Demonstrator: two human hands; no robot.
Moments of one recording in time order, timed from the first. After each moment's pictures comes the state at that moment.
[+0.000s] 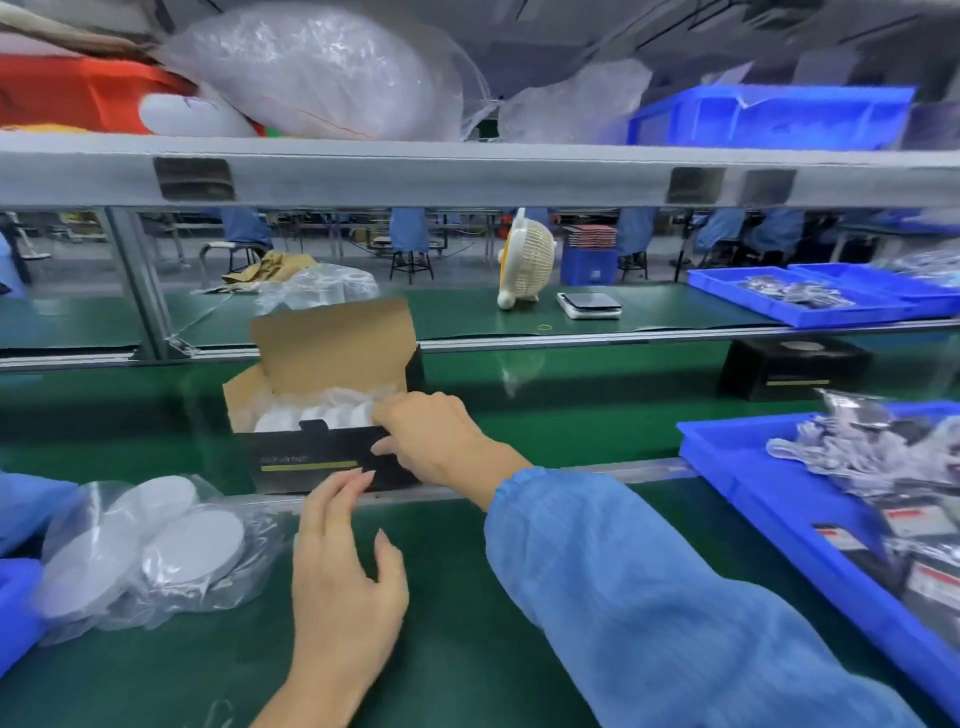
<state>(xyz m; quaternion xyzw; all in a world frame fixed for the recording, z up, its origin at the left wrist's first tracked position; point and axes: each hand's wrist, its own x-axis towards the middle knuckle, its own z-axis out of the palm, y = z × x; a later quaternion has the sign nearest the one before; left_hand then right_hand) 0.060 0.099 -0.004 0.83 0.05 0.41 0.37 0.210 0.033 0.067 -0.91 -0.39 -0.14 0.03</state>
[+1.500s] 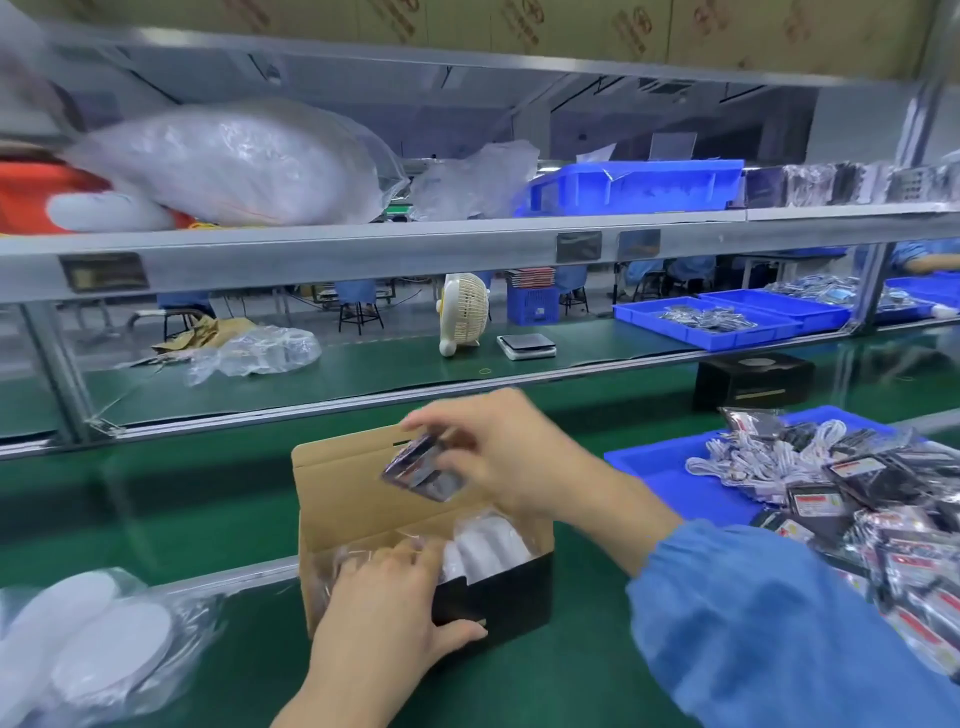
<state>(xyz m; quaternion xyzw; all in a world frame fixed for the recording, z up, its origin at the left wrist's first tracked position) 0.084 0.052 0.036 0.99 -0.09 0.14 -0.03 0.125 -0.102 0.151 -0.86 -0.38 -0.15 0.30</state>
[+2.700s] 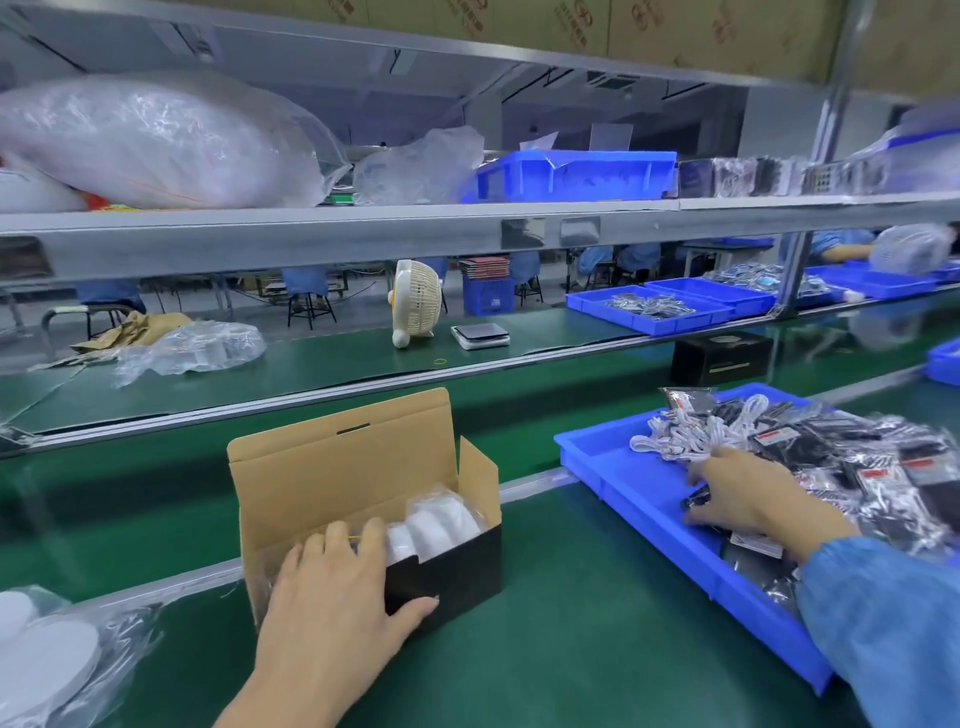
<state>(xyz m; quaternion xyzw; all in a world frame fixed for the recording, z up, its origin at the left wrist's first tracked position) 0.078 0.047 0.034 0.98 -0.05 0.18 -0.03 0.146 -0.352 0.056 -0.99 0.12 0.03 -0.07</state>
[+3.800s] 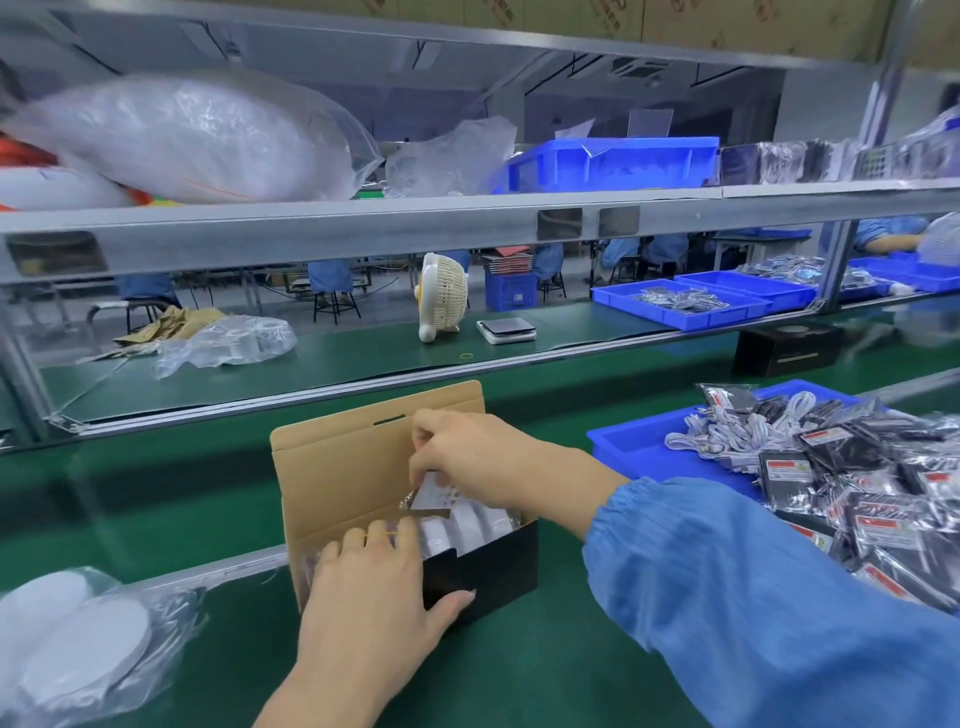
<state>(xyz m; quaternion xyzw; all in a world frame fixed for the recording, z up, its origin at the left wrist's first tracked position) 0.082 0.051 0.029 0.98 -0.05 0.16 -0.09 0.157 -0.092 0.121 -0.91 -0.40 -0.10 -0.03</state>
